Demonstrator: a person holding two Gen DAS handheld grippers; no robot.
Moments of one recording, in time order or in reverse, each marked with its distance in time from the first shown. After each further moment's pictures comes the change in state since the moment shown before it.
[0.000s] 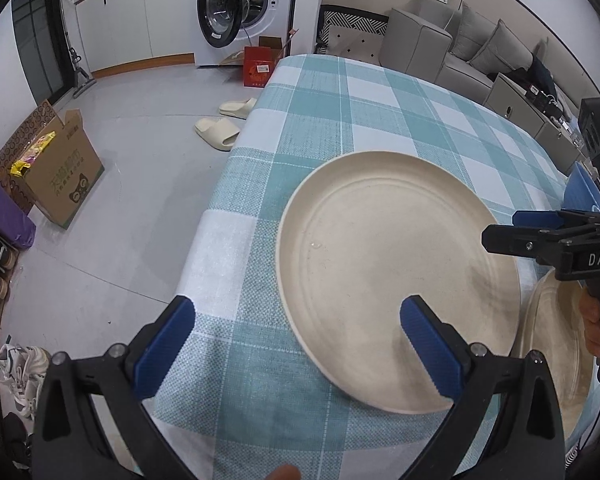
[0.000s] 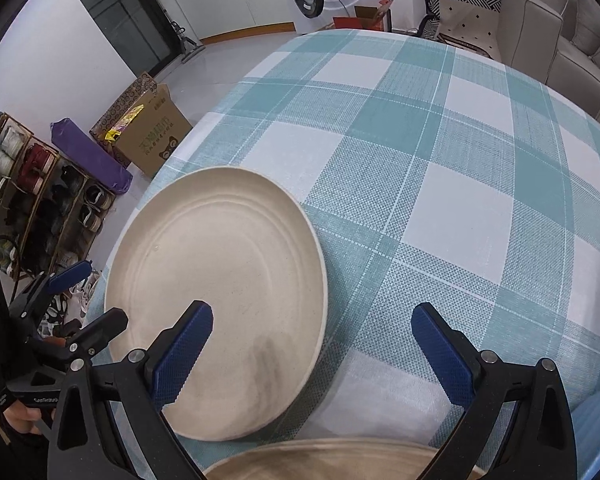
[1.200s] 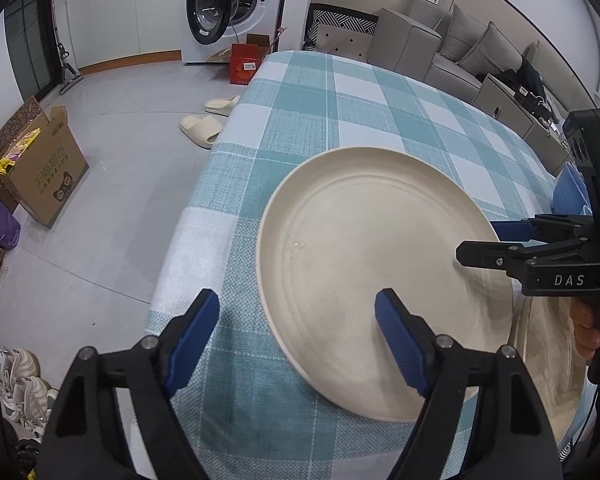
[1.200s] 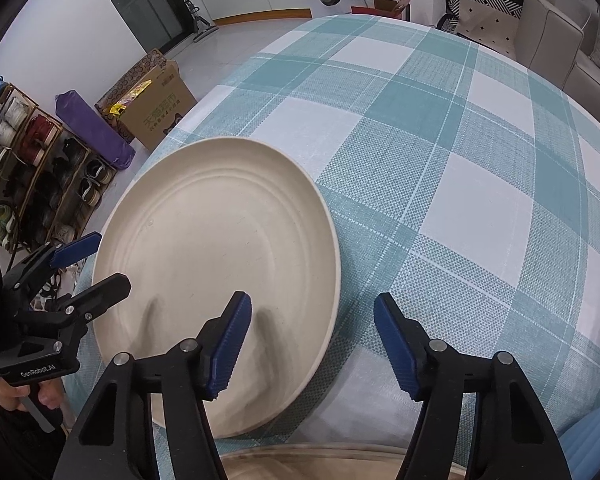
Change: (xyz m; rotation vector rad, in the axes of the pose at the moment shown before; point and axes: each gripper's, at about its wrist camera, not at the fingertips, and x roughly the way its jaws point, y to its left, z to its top) left arm 0.005 -0.001 -0.001 0.005 0.006 -0.061; right arm 0.013 0.011 -0.005 -0.076 0.045 -0.005
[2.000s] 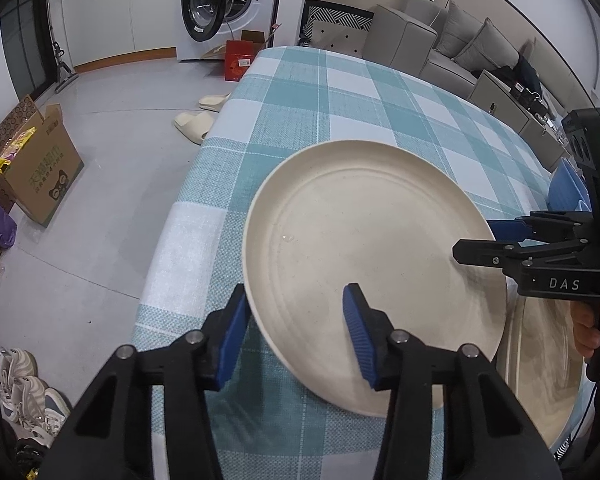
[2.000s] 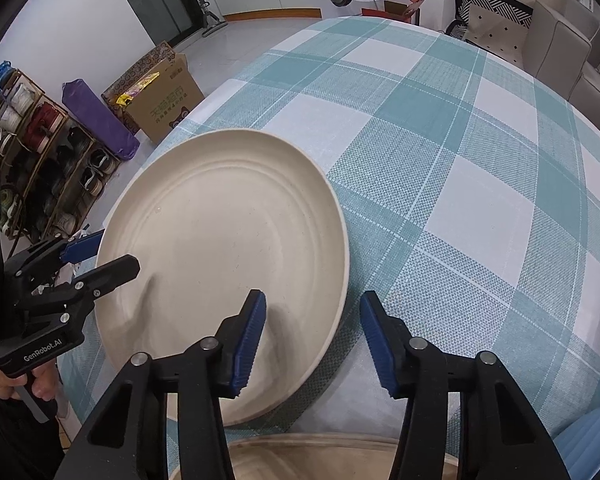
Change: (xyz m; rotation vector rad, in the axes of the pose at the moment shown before) left arm 0.002 -0.005 -0.002 0.001 0.016 -0.012; right arm -0.006 0.007 -0.008 -0.045 0.002 -0.006
